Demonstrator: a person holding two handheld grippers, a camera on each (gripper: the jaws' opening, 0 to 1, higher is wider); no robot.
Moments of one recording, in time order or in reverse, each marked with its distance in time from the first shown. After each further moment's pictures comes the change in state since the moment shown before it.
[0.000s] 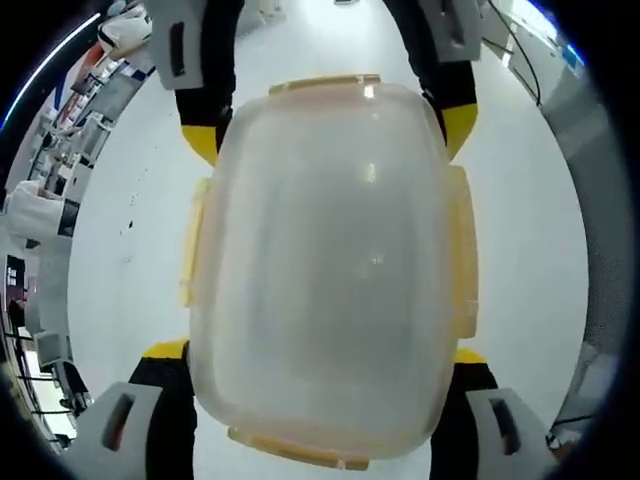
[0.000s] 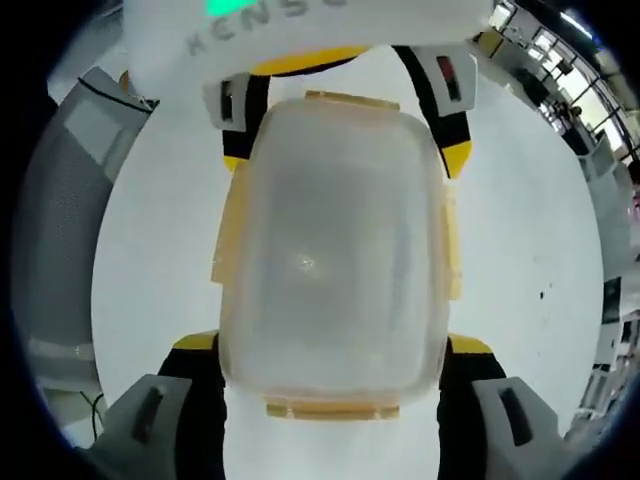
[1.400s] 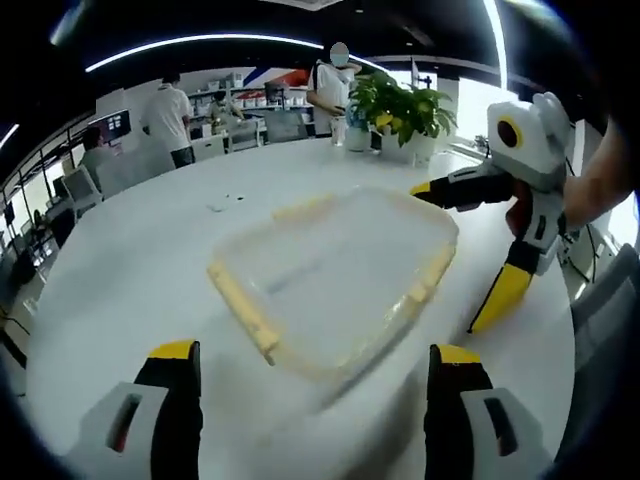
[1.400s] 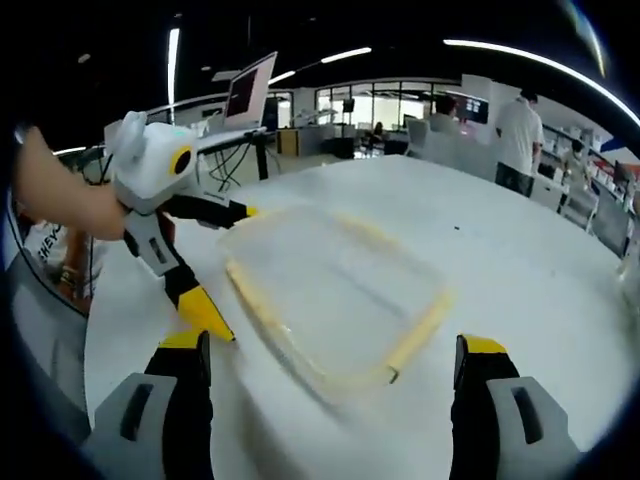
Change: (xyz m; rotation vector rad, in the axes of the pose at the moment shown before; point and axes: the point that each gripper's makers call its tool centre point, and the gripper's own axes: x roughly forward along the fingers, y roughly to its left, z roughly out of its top) left arm -0.023 -0.024 -0.015 -0.768 -0.599 0.216; right arm -0.017 0.022 0.020 0.733 -0.701 -0.420
